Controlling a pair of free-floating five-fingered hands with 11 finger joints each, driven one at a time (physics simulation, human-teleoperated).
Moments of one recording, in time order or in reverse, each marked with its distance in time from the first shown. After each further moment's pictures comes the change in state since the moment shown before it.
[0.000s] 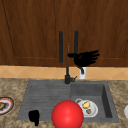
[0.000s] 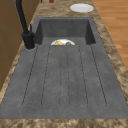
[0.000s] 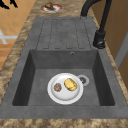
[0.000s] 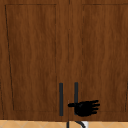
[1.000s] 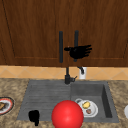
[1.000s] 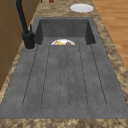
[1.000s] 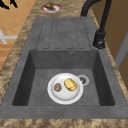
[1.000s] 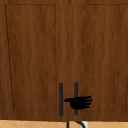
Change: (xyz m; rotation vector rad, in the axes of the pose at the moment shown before) left hand 0.000 0.000 0.000 0.000 0.000 0.000; right hand 0.000 0.118 -0.052 0.016 0.013 -0.001
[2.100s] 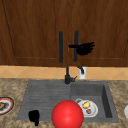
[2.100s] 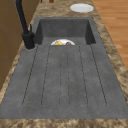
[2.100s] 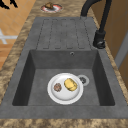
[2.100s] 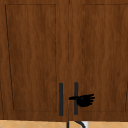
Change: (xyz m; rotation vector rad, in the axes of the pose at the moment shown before) left hand 0.000 0.000 0.000 0.000 0.000 0.000; right hand -0.002 0.043 -0.088 0.120 -0.013 -0.037
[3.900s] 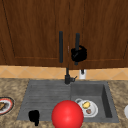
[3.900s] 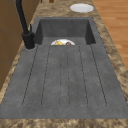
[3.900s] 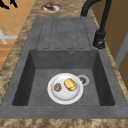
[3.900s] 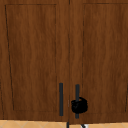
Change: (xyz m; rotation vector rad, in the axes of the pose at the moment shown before) left hand 0.000 0.000 0.000 0.000 0.000 0.000; right hand -0.040 0.000 0.050 -0.312 -0.203 -0.062
